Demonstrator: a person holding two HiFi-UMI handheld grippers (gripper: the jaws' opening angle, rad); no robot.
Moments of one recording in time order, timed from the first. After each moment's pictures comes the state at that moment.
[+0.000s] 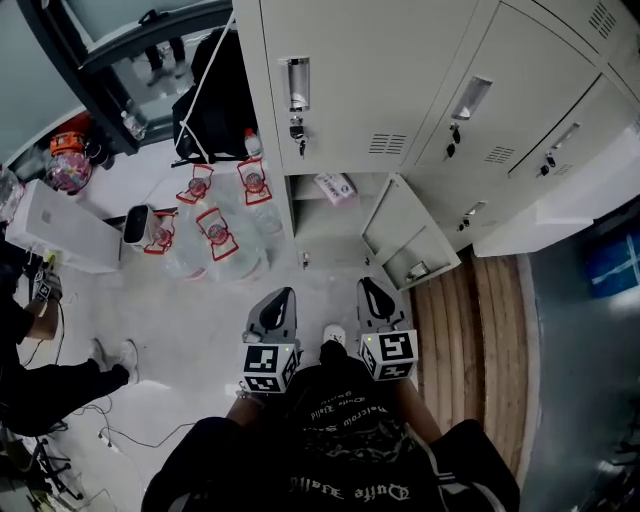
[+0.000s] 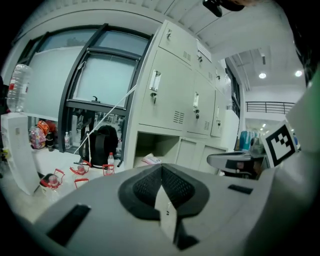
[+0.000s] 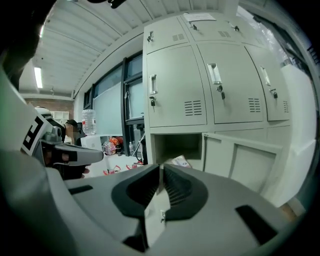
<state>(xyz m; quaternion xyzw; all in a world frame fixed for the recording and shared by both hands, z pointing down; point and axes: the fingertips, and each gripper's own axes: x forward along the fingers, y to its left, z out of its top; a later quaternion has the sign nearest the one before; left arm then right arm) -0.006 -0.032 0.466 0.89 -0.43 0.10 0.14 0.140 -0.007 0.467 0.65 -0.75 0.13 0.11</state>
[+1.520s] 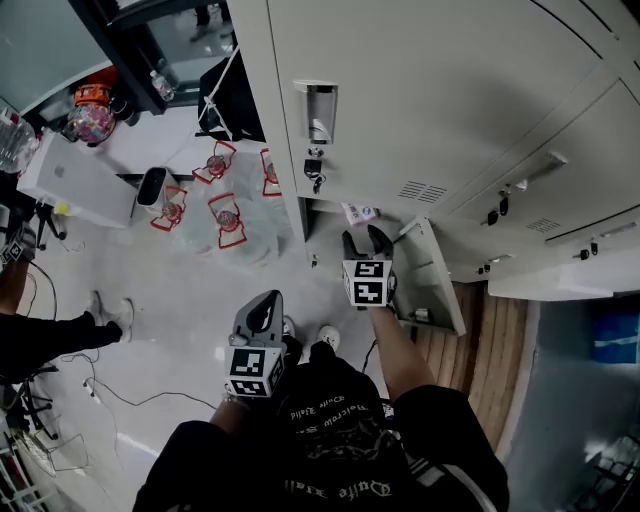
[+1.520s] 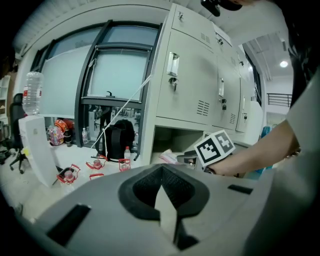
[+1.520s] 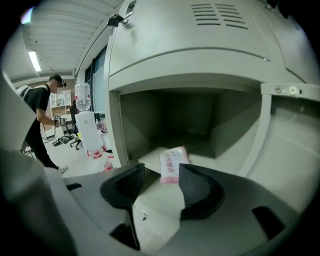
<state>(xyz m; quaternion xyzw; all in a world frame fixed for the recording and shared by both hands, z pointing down) -0.006 -0.095 0.484 0.83 -0.51 0.15 0.17 0.174 -0.230 0.575 0.60 -0.75 0.16 0.23</state>
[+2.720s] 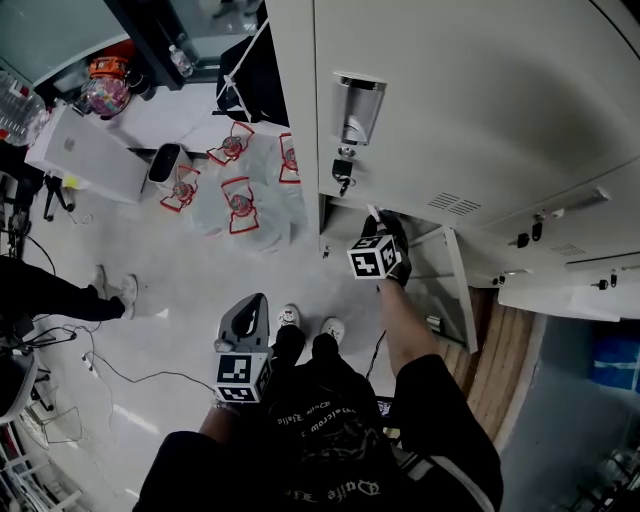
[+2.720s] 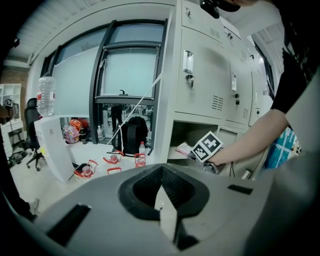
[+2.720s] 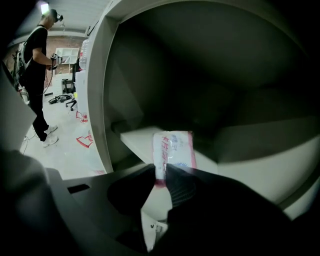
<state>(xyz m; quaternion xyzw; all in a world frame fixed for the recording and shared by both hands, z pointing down) -0.059 -0.089 0.495 0.79 -0.56 0.17 0.18 0.184 -0.280 0.639 0.57 -0.70 0.10 0.41</state>
